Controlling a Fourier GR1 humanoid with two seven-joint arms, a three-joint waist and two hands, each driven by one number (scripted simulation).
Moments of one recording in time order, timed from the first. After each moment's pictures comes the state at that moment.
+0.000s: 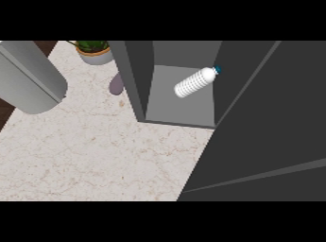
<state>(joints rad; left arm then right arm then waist) 0.53 0.94 0.01 -1.84 0.99 -0.23 -0.59 0.01 -0.31 0.61 -2.33 -0.44 0.30 0.41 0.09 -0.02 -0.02</state>
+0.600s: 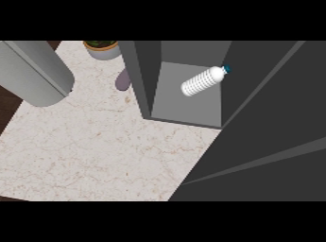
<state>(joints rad) 0.57 0.97 0.08 -1.81 1.02 -0.34 -0.62 -0.20 -0.20 0.65 -2.25 -0.50 0.34 0.61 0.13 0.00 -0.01</state>
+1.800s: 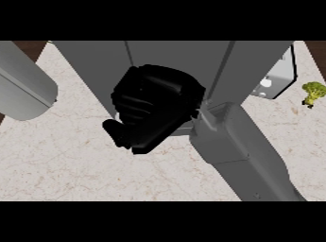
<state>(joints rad) 0.77 0.87 0.31 -1.76 1.03 -0.51 -0.59 -0.85 -0.01 0.34 -1.43 -0.88 0.20 0.64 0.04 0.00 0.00</state>
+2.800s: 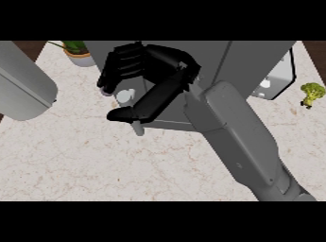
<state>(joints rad) 0.72 0.78 0.37 -1.75 1.01 -0.58 -0.49 -0.97 0.00 0.24 -1.16 -0.65 0.36 0.37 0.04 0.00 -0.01</state>
